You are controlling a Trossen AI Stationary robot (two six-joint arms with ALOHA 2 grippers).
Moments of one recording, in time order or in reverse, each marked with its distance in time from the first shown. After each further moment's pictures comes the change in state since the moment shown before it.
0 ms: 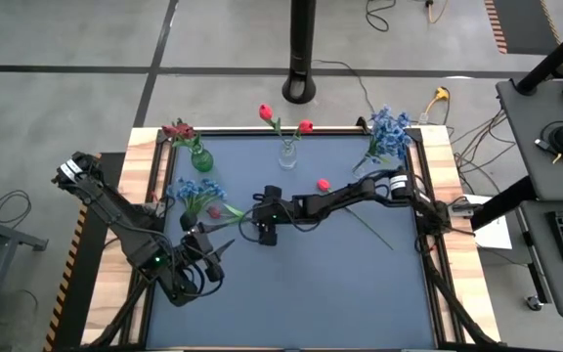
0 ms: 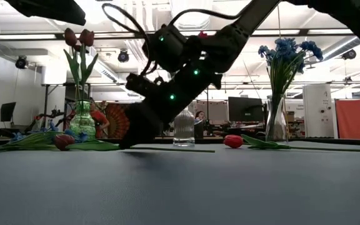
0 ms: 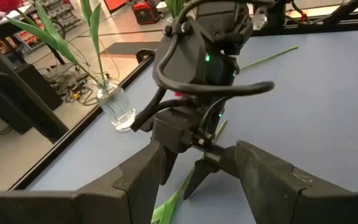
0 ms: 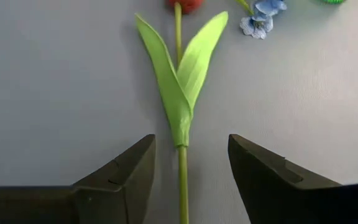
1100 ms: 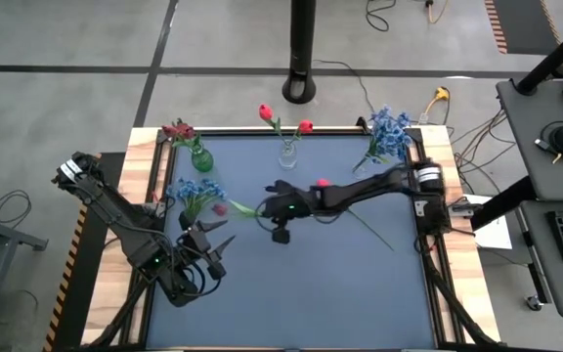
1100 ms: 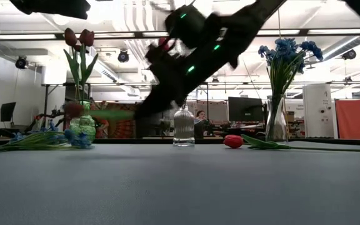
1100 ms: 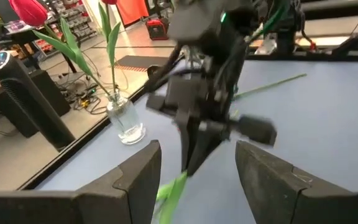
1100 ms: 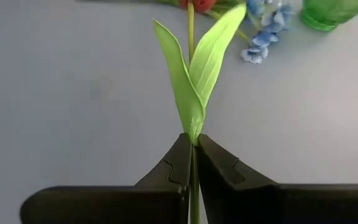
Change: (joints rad) left arm 0.001 0.002 0.000 0.040 -0.087 -0.026; right arm -0.017 -0.230 -0.168 -0.002 -0.146 0.034
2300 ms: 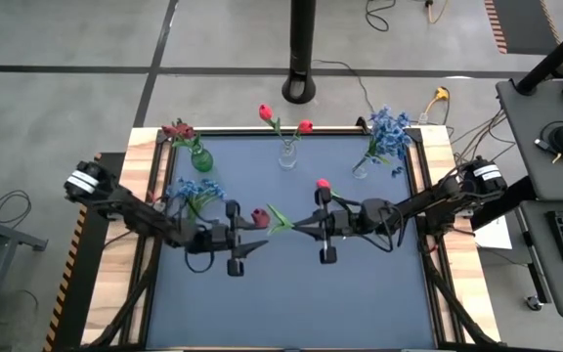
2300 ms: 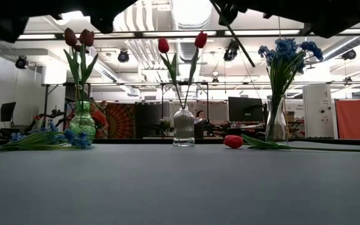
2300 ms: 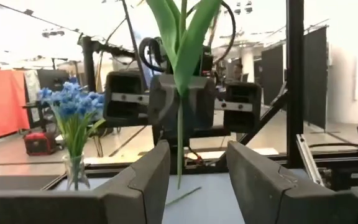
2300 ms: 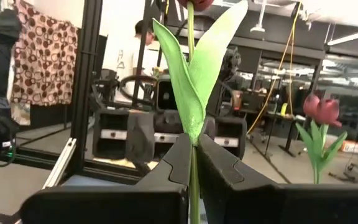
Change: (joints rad) left arm 0.372 0.150 -0.459 1.940 0.771 1.052; right arm 0.229 -0.452 -0.593 1.014 0.061 -0.159
